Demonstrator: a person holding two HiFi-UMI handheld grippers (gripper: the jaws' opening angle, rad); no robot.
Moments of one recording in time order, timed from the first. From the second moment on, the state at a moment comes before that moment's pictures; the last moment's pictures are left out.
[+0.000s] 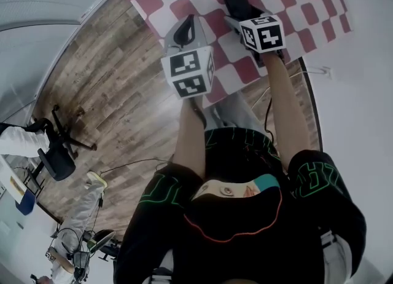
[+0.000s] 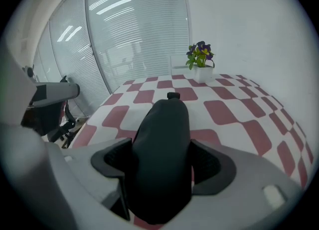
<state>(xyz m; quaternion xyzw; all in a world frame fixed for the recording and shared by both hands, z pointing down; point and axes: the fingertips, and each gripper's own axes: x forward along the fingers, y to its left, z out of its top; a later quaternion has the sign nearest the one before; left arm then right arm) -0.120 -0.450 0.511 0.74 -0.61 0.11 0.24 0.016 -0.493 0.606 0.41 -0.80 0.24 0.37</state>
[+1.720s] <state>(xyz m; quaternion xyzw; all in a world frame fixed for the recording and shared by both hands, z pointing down) -0.153 -0.457 0.369 0.80 -0.59 0.04 0.10 0.018 -0.468 0.378 0.54 -0.83 0.12 0.04</state>
